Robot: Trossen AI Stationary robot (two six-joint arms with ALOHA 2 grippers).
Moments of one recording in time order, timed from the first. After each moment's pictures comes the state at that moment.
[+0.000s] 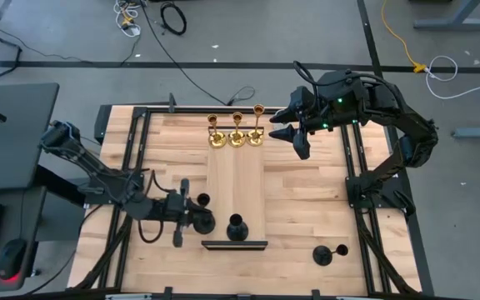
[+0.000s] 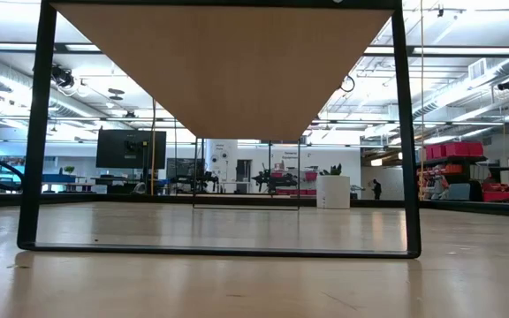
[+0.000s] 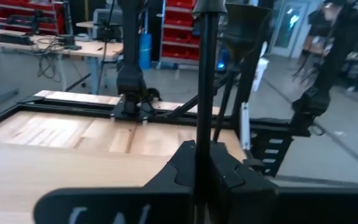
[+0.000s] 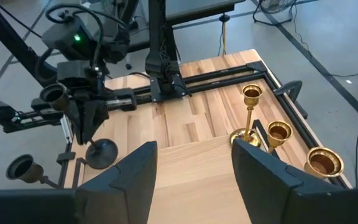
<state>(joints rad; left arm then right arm) -0.64 1.16 0.69 0.41 -0.63 -0.19 -0.06 1.57 2.22 -1.15 -0.02 0.16</state>
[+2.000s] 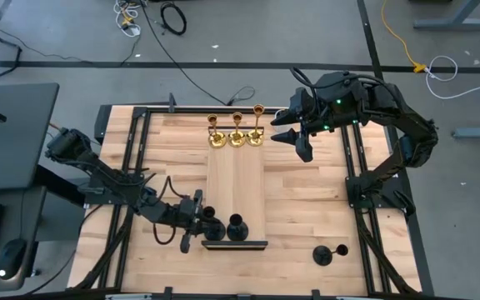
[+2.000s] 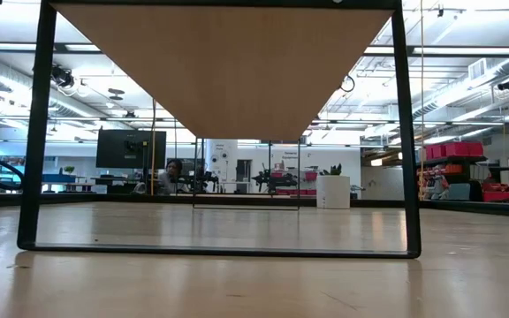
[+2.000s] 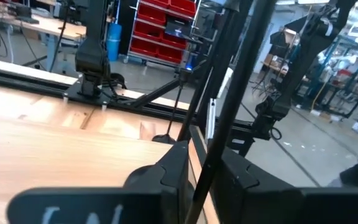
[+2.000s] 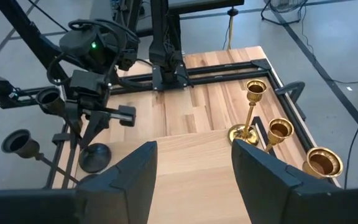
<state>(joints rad) -0.58 1.34 0.59 0.74 -0.45 -0.33 -0.06 1.57 2.22 -1.19 -0.04 0.07</state>
